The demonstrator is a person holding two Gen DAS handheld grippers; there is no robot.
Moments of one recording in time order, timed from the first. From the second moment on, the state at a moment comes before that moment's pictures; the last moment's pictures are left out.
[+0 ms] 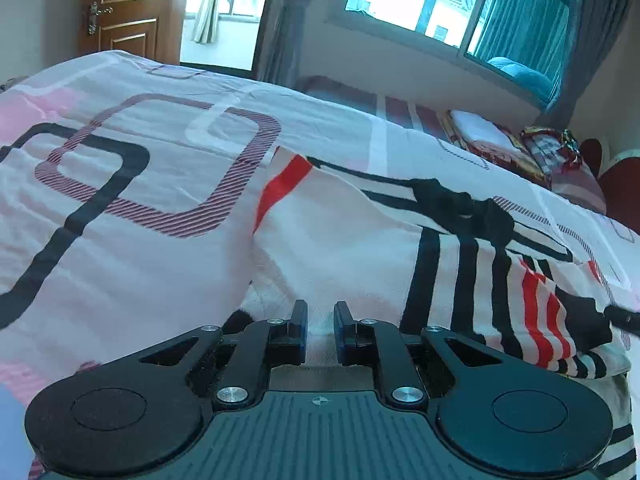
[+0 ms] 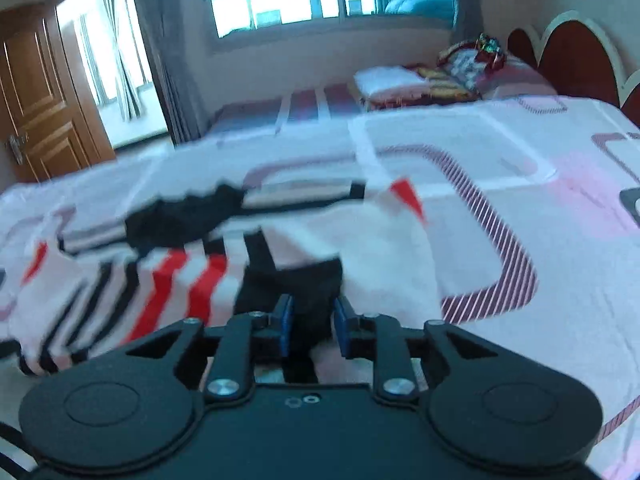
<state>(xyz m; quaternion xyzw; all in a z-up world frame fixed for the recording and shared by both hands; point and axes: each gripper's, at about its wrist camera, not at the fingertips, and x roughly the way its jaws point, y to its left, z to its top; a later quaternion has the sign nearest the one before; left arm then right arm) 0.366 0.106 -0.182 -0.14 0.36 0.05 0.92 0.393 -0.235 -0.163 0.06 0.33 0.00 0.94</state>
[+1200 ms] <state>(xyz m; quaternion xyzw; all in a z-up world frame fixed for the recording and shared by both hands) 0.335 0.027 -0.186 -0.07 0.42 -0.02 0.90 0.325 -0.158 -0.189 -0.07 0.39 0.13 0.91</state>
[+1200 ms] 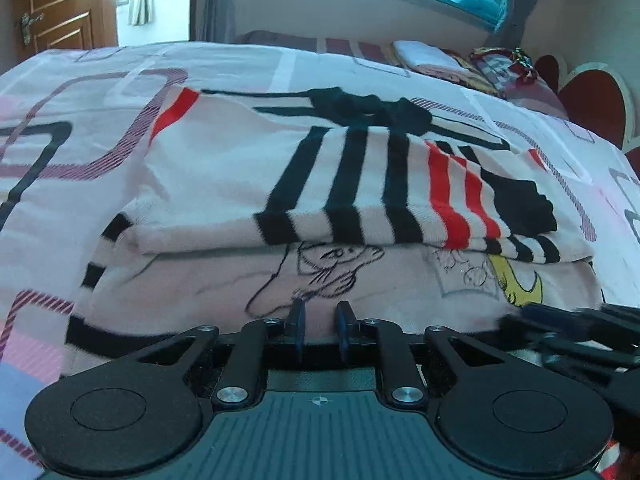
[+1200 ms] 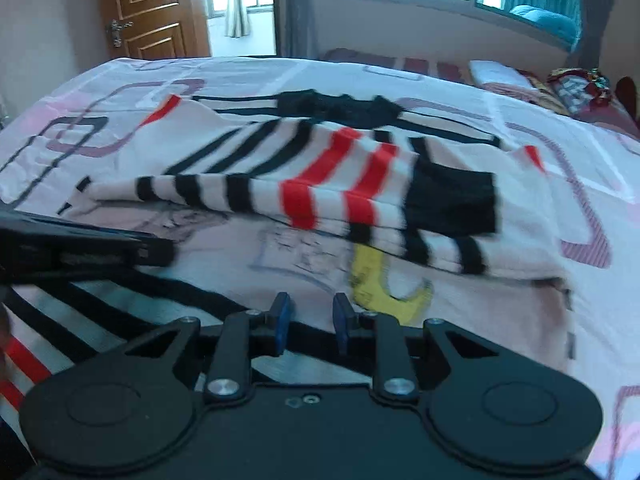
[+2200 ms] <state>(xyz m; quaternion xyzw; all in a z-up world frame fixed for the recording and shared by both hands) 0.232 -0.002 -0.186 -0.01 0.42 -0.01 0.91 0.243 -0.181 -0.190 -0.06 0.40 0.18 0.89</state>
